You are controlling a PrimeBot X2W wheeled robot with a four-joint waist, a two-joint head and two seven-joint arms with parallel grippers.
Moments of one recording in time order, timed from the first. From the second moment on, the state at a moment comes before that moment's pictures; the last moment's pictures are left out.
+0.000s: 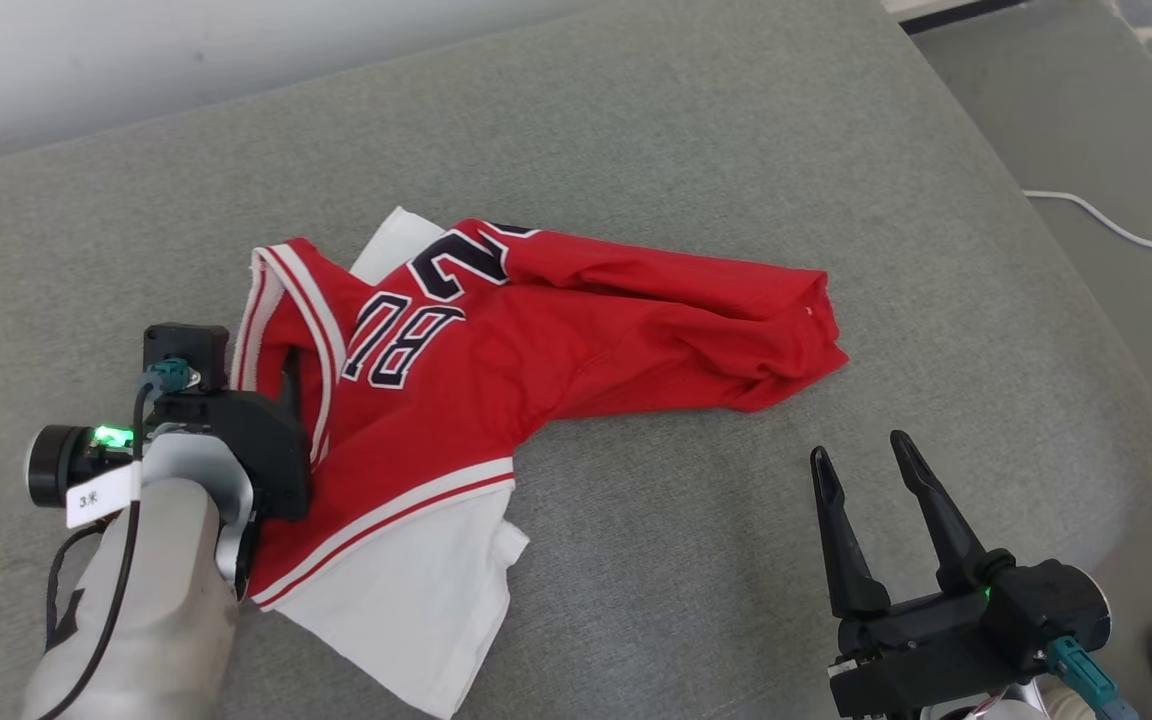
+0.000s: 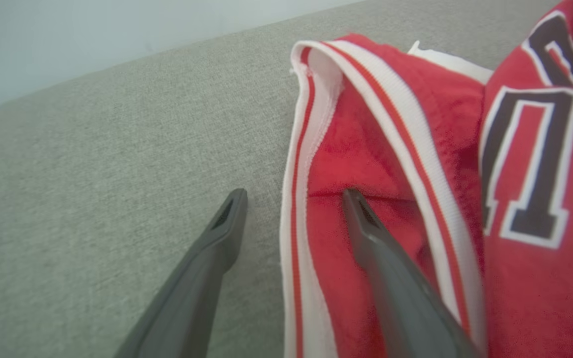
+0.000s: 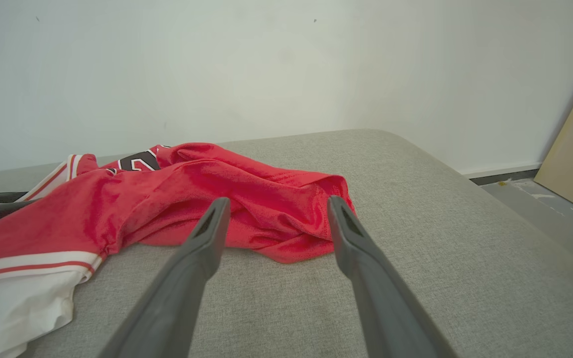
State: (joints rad) left arm -0.80 0.17 -0.23 1.00 -0.18 -0.02 -0.10; right arm -0.10 -0.06 0.15 0.10 0.15 0.13 -0.26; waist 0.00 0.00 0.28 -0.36
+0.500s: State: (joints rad) left arm -0.85 0.18 -0.18 1.10 -0.23 0.07 -0.19; right arm -0.10 -0.05 0.14 0.09 0.16 0.13 -0.26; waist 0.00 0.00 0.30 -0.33
